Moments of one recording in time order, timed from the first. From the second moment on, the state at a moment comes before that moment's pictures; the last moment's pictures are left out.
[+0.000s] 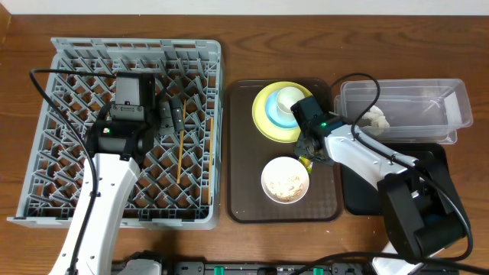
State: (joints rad) left arm -0.09 1.30 1.15 -0.81 -0.17 -0.22; right arm 0.46 1.81 1.03 -0.62 0.17 0.85
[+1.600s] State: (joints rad) left arm -0.09 1.30 1.15 -0.81 -0.17 -0.22; right arm -0.09 1.46 1.04 -0.63 0.24 0.54
